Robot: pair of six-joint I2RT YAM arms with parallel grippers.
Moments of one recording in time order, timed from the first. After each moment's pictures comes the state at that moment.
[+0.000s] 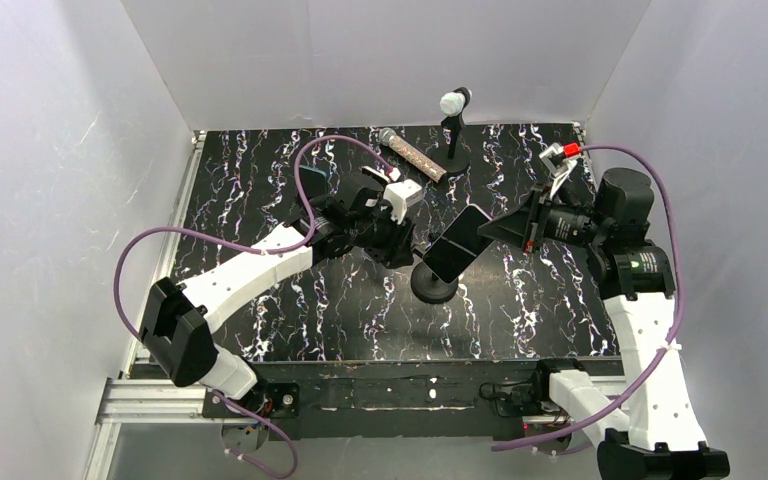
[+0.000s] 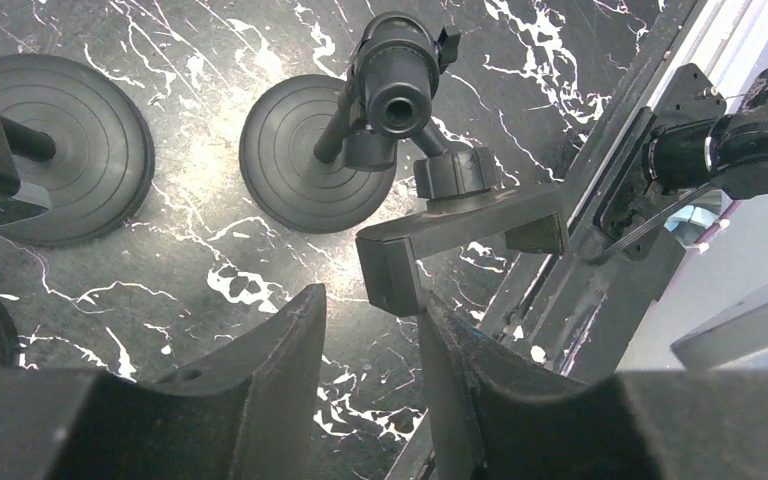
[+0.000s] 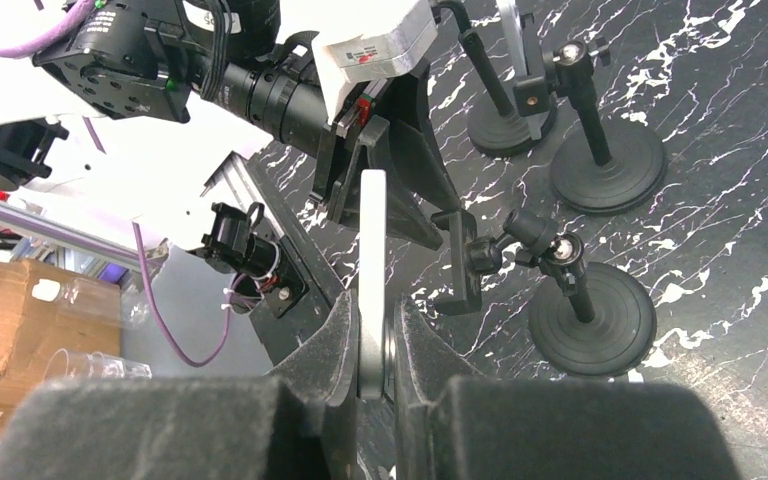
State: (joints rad) left arm -0.78 1.48 1.26 -0.48 0.35 -0.11; right arm 0.07 0.88 1.16 -0.62 -1.02 0.27
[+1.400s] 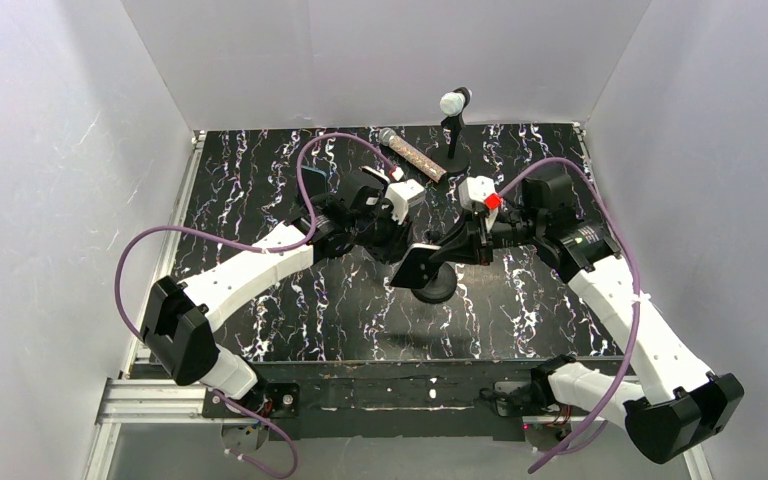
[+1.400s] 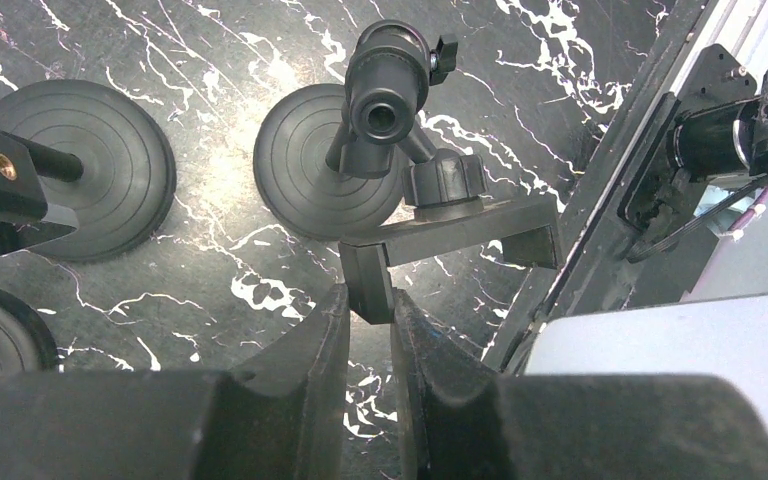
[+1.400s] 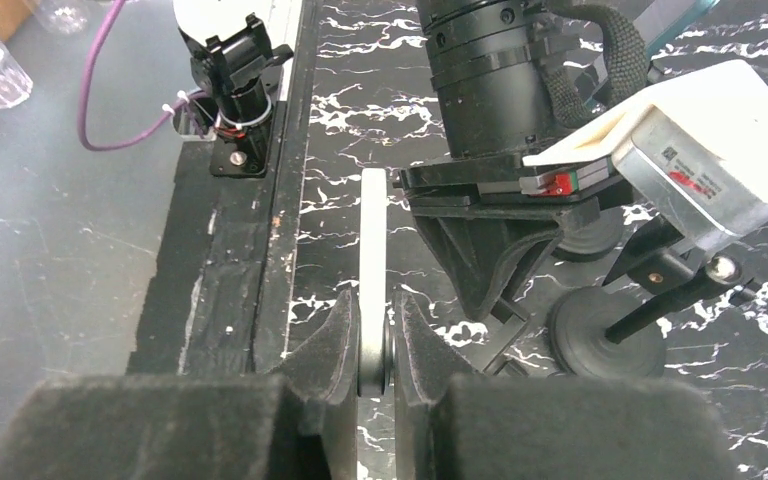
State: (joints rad) left arm -0.78 1.49 1.27 -0.49 0.35 -0.04; right arm 0.46 1.06 1.13 -0.54 -1.12 -0.42
